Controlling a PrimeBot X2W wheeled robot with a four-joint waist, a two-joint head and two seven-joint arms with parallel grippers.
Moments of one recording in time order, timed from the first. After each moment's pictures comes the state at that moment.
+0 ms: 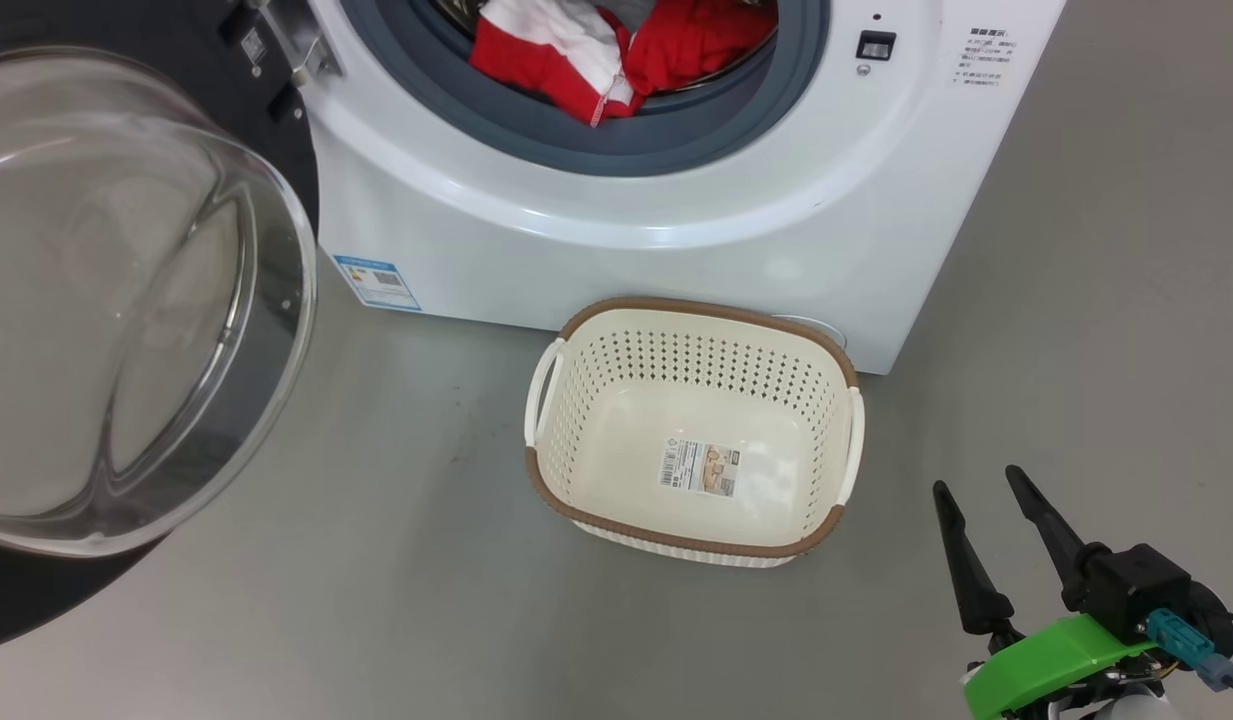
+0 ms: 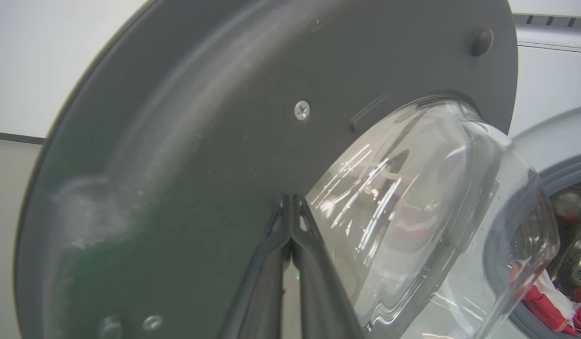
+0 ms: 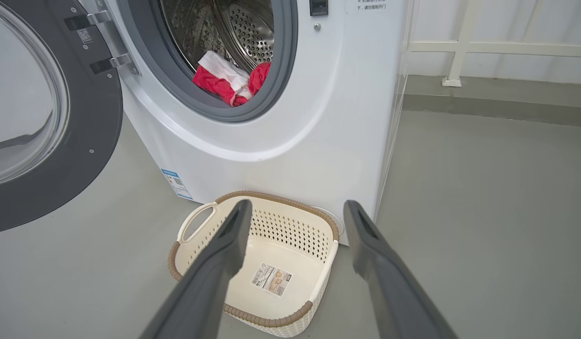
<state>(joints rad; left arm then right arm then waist) -0.42 0.09 0.67 0.46 -0.27 -0.13 -0.26 -0.05 -0.09 0.01 0.28 0.23 0.13 -0.25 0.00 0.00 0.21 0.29</state>
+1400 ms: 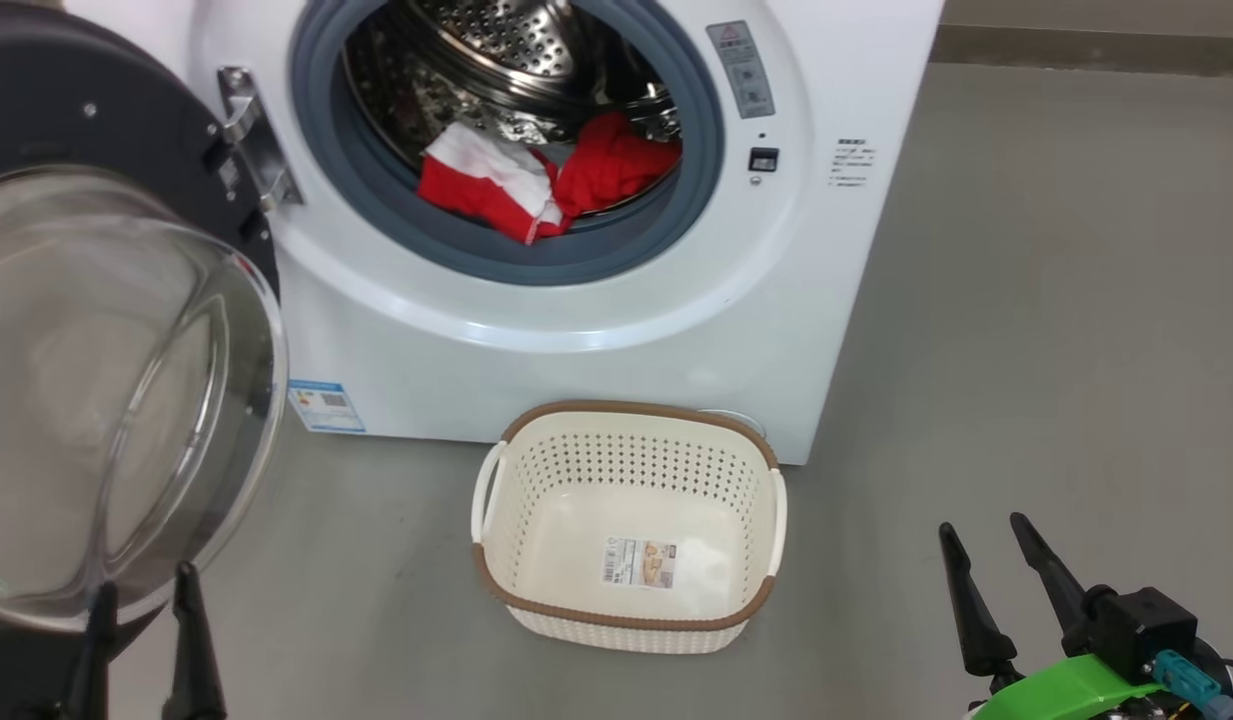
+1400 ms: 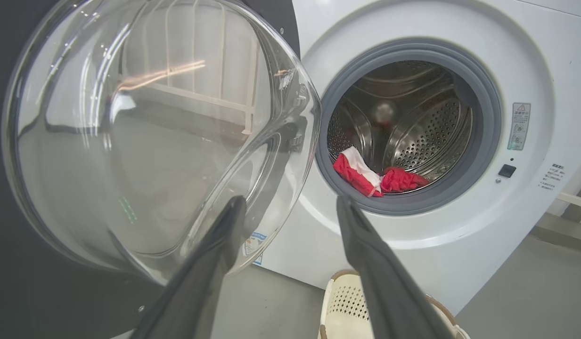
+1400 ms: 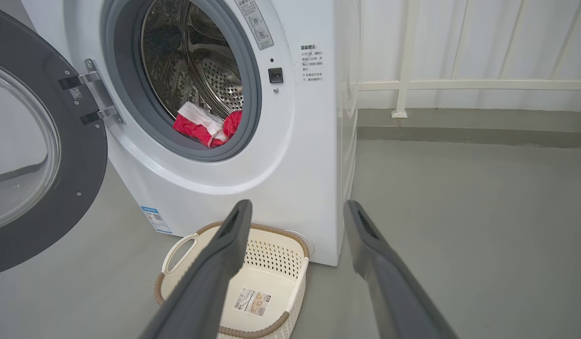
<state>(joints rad) 0.02 0.04 0.26 0.18 -0.33 -0.13 -0.26 0.02 -0.05 -0.01 0.29 0.26 0.13 -0.25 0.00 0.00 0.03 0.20</state>
